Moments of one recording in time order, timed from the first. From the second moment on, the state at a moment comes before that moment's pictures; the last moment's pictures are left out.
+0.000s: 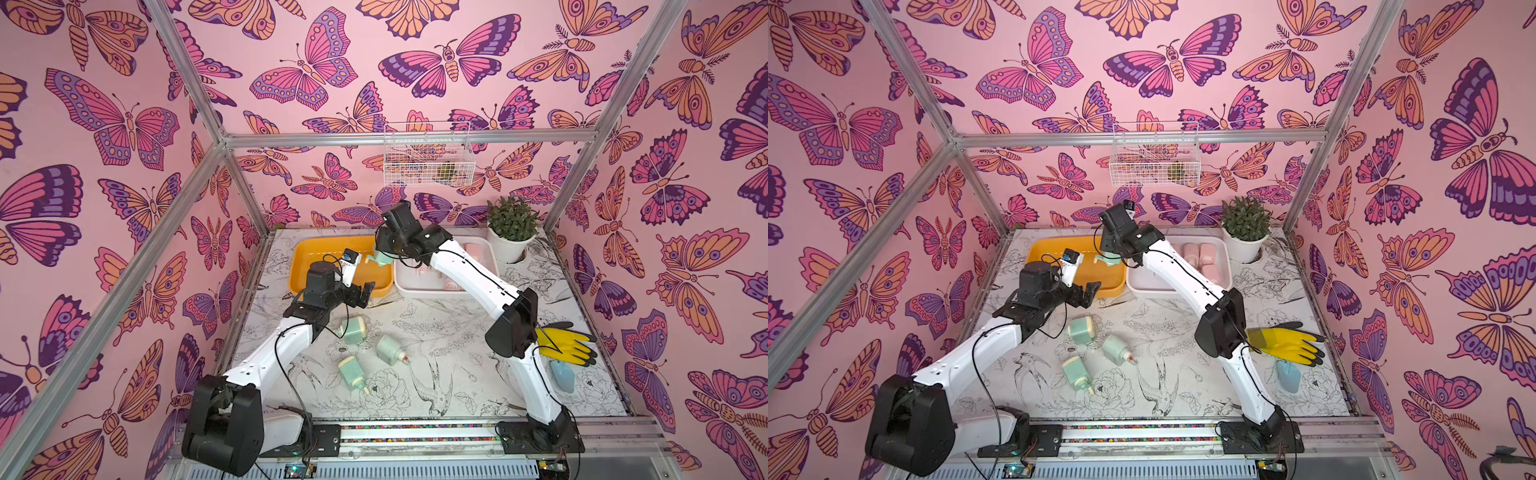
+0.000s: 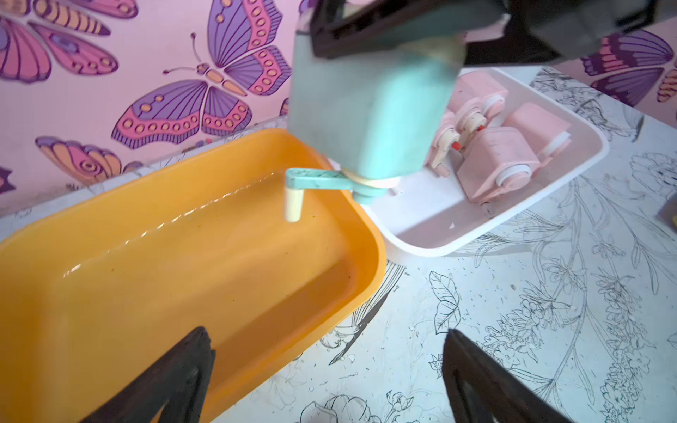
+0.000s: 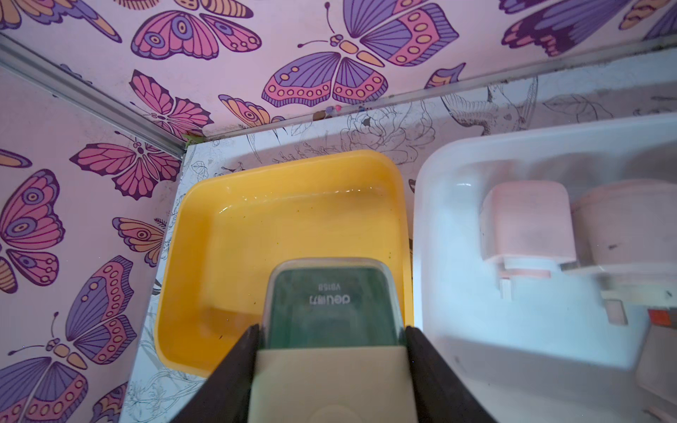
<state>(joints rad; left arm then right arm) -0.30 1.28 0.80 0.02 0.22 0.17 0.82 2.27 2.39 -0.86 0.22 0.77</state>
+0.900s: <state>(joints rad) -0.46 1.51 0.80 0.41 0.05 0.43 0.82 2.24 2.29 -0.94 0.10 1.09</state>
